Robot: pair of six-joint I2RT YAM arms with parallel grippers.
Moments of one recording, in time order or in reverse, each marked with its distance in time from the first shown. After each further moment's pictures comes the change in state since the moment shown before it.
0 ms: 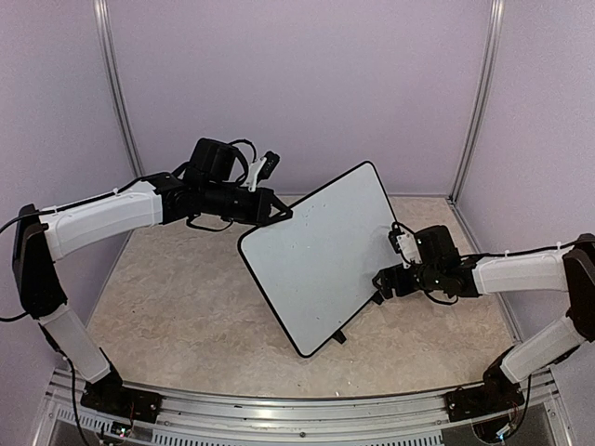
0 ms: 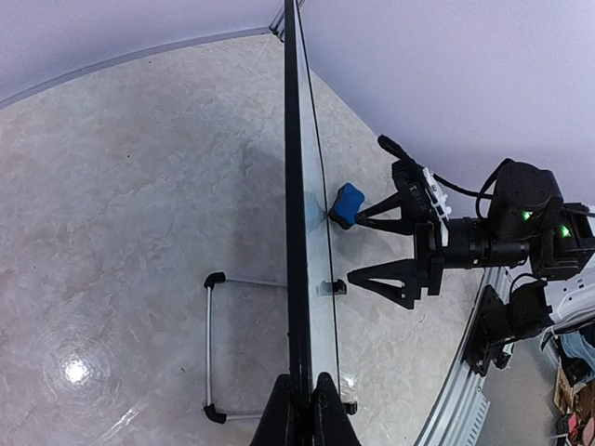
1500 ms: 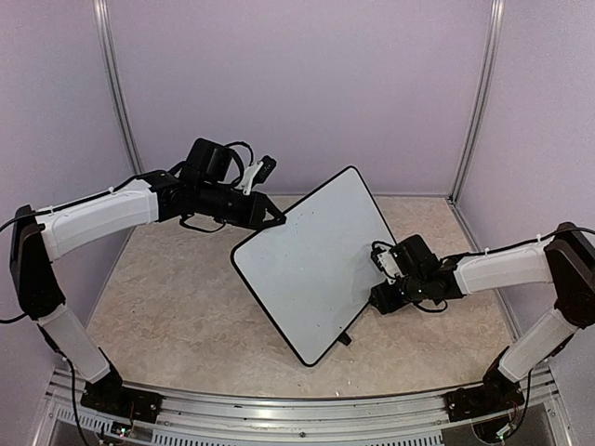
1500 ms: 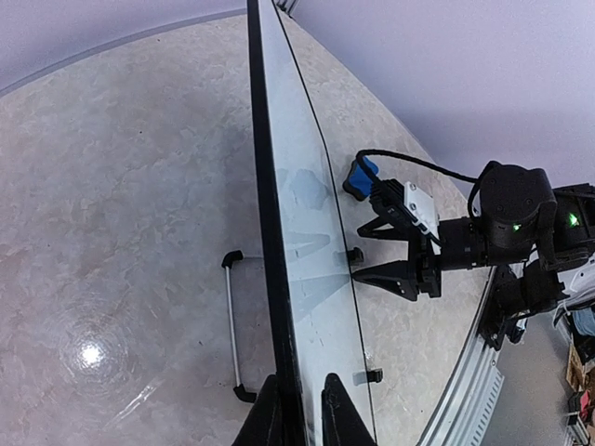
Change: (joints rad) left arm 0.024 -0.015 0.004 -0.095 0.017 0.069; right arm 0.134 0.148 0.092 -0.154 0.101 -0.002
